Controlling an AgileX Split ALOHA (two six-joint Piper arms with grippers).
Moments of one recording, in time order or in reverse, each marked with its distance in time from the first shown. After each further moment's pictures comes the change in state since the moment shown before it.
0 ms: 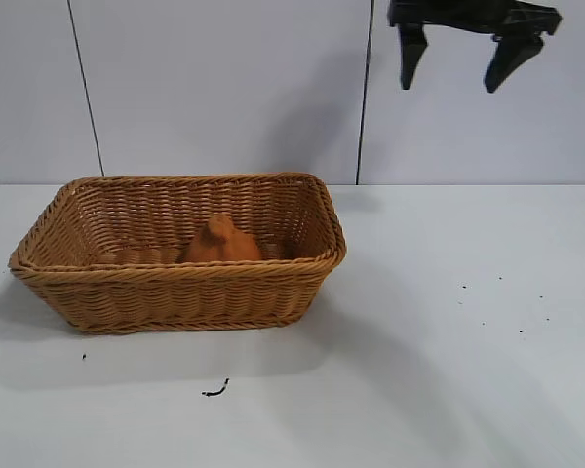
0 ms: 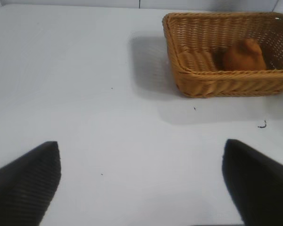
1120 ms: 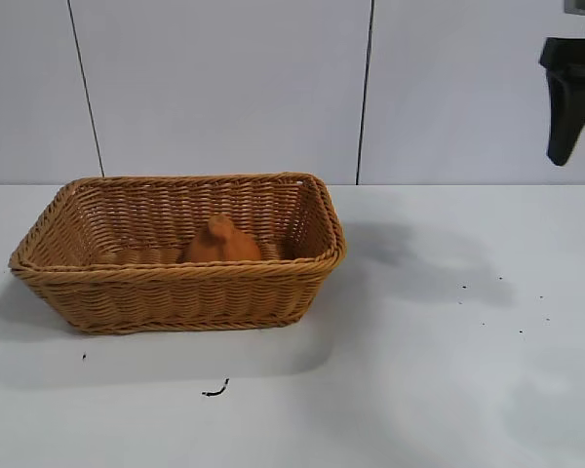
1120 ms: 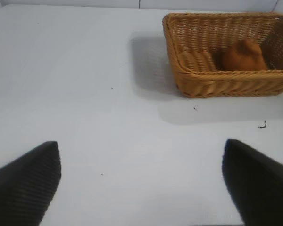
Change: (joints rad) left arm 0.000 0.000 0.000 0.000 -0.001 0.000; right arm 0.018 -1.014 1.296 0.042 -0.005 -0.126
